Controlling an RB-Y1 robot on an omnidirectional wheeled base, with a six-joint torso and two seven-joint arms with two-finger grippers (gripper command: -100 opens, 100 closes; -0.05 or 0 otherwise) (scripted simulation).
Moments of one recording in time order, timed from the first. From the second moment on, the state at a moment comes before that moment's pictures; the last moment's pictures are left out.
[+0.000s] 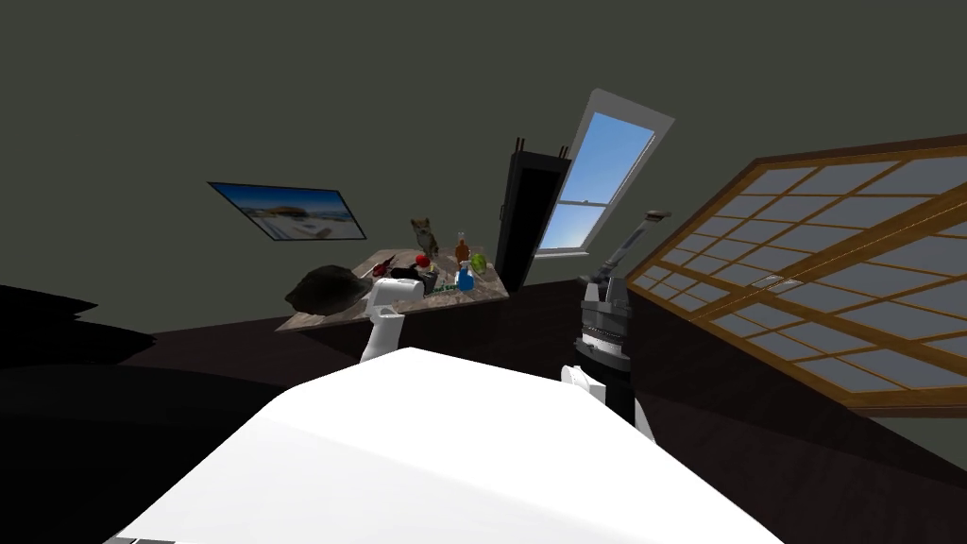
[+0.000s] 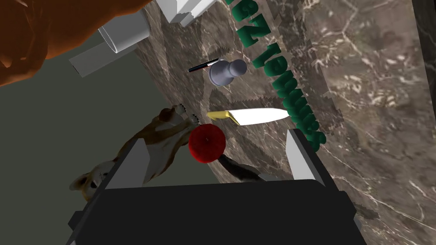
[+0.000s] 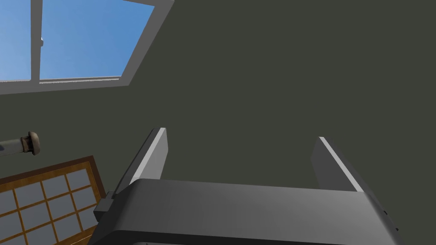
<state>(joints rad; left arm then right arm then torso) -0.09 0.16 0.22 -2.13 0.11 1.31 -0.24 0.49 -0.05 -0.05 -2.26 0.00 -0.55 0.14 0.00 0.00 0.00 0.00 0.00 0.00</state>
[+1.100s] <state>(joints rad) -0.16 0.13 0.27 -2.09 0.04 1.61 -0.23 0.49 -0.05 -0.05 -2.26 0.00 -0.55 0.14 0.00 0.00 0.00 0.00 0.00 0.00</state>
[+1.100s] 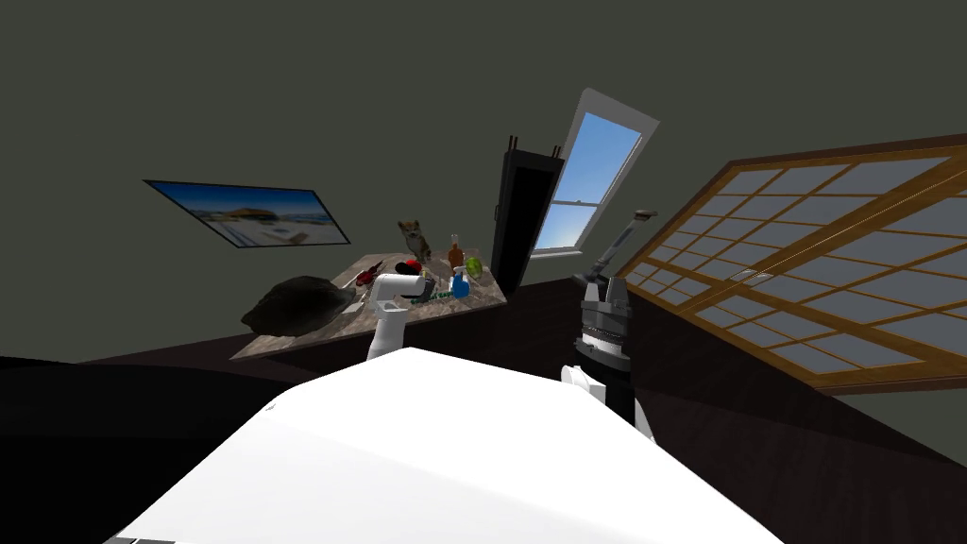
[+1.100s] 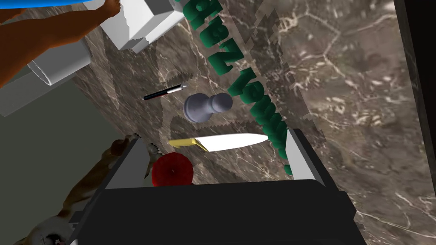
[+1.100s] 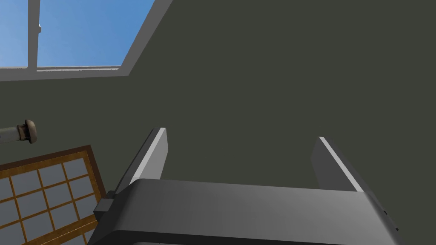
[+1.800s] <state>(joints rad) -0.19 0.10 0.29 -2.09 0.01 1.72 -0.23 0.49 -0.05 -0.05 -2.26 0.00 -0.55 0.14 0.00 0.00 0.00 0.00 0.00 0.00</state>
